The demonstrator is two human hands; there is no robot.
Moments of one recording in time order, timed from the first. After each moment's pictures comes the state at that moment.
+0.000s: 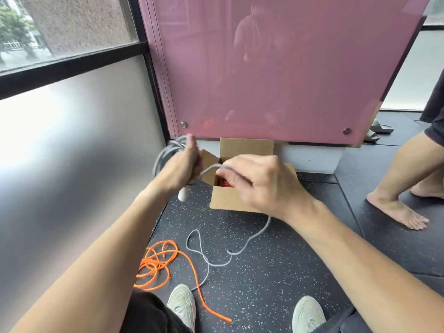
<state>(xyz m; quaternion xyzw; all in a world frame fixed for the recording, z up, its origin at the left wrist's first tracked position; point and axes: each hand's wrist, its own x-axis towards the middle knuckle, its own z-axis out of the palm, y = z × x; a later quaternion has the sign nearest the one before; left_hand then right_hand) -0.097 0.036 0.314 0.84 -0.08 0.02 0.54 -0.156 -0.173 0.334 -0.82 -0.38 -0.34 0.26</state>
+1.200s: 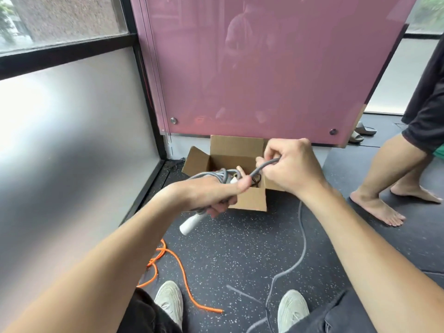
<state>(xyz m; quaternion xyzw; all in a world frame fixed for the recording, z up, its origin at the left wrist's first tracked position) -0.139 -0.021 0.326 0.83 -0.19 -0.32 0.42 -0.138 -0.230 0.341 -0.90 -0.13 -0.31 0.28</state>
